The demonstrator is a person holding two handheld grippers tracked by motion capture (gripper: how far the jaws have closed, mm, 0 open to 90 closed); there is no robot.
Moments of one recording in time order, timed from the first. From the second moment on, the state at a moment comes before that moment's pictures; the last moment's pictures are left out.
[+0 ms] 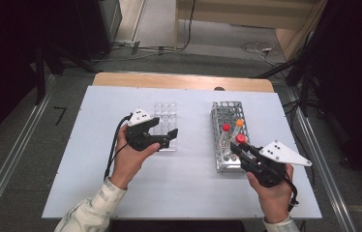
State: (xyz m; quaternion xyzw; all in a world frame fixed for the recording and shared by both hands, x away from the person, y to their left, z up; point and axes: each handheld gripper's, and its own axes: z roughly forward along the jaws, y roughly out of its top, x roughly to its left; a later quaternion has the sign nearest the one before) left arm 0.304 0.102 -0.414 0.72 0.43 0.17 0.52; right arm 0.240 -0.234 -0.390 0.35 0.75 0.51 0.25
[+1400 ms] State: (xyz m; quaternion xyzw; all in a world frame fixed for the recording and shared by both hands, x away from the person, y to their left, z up) left arm 0.279 0.066 -0.410 0.77 0.32 0.14 0.53; right arm 0.273 -0.124 -0.433 0.30 0.81 0.47 0.18
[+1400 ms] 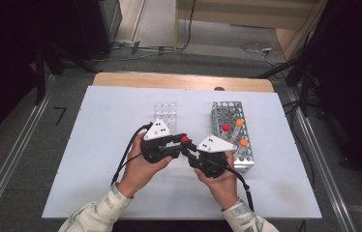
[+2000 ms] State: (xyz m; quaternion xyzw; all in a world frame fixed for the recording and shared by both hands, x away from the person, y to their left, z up) left arm 0.292 0.128 -0.372 0.71 0.38 0.19 0.55; right arm 0.253 -0.163 -0.423 0.31 0.79 0.50 0.18
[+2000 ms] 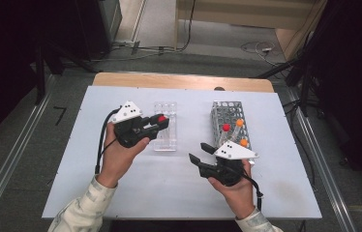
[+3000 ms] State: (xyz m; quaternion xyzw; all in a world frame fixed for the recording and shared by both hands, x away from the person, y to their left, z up) left arm 0.326 0.118 -0.415 0.74 0.42 0.25 0.46; right arm 0.252 -0.180 -0.423 0.33 0.78 0.49 0.19
